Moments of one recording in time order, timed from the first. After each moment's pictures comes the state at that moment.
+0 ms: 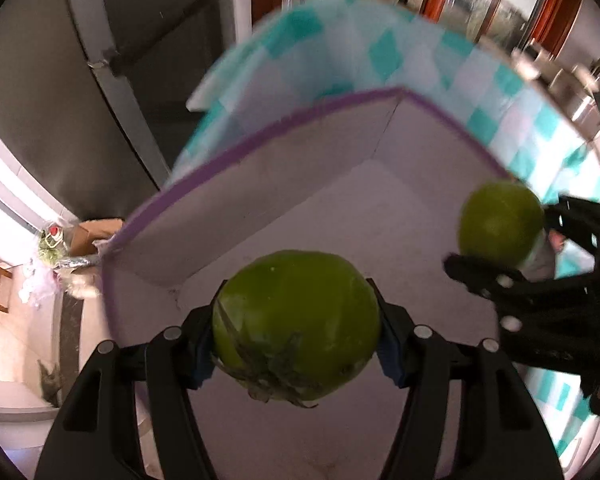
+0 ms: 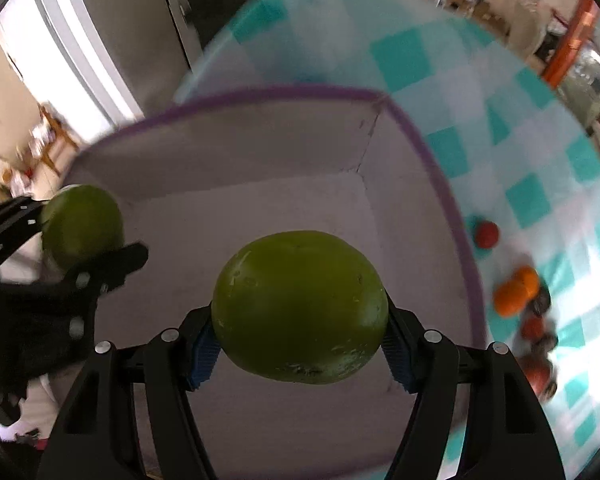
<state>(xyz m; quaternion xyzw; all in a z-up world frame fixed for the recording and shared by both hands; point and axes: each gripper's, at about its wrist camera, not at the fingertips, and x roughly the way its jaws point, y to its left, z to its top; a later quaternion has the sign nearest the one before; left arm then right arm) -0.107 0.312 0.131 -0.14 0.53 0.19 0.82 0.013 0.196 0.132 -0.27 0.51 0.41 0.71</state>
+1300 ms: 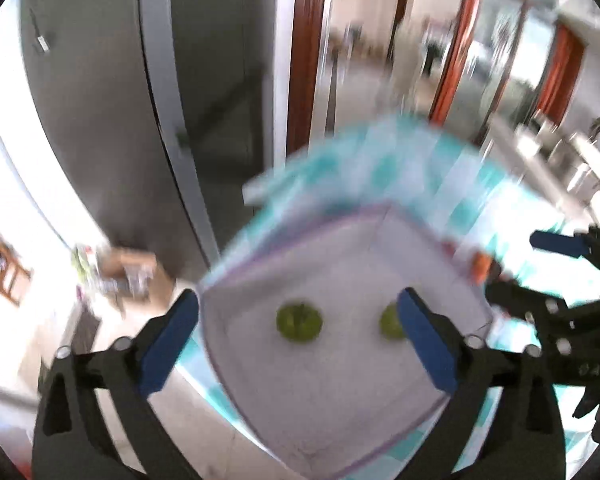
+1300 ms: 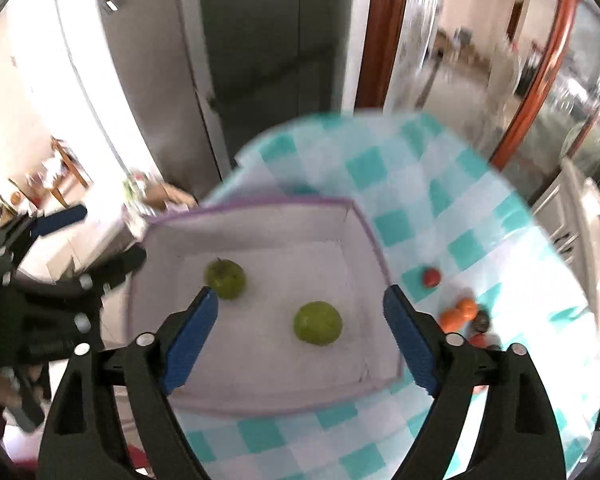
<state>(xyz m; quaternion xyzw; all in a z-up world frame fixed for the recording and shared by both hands) -0.195 0.271 0.315 -0.12 0.36 0.27 0.89 -0.064 0.117 0.330 -0.21 0.40 0.43 0.78</state>
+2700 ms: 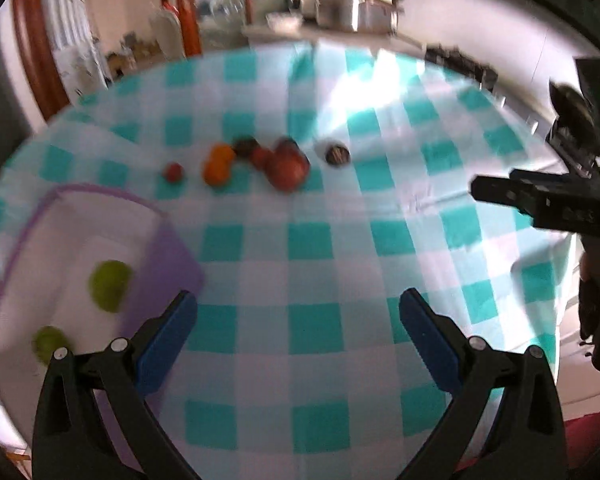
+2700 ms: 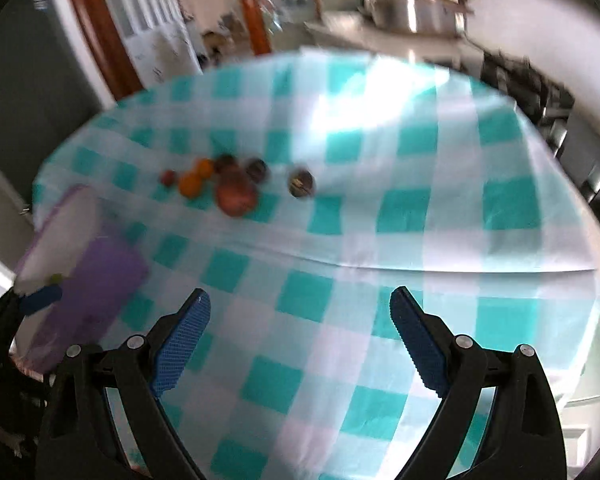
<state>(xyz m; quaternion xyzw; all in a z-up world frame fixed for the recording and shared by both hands) -0.089 -0.018 0.136 0.06 0.46 -0.08 0.88 -0.029 -0.246 0.146 0.04 0.48 0.12 0.87</state>
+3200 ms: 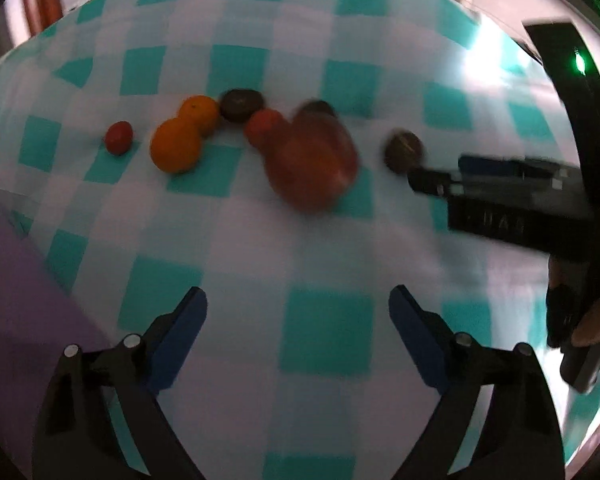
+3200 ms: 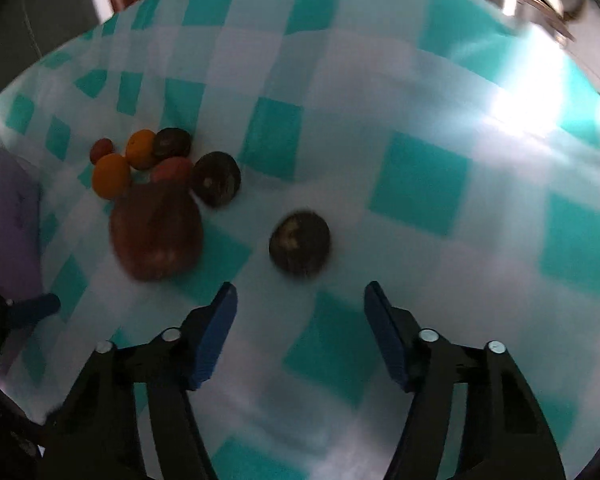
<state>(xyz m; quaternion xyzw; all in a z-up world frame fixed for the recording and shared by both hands) 0.071 -0.013 0.030 -0.02 0.51 -0.01 0.86 0.160 -0.175 0.029 -0.07 0.50 0.20 0.84</state>
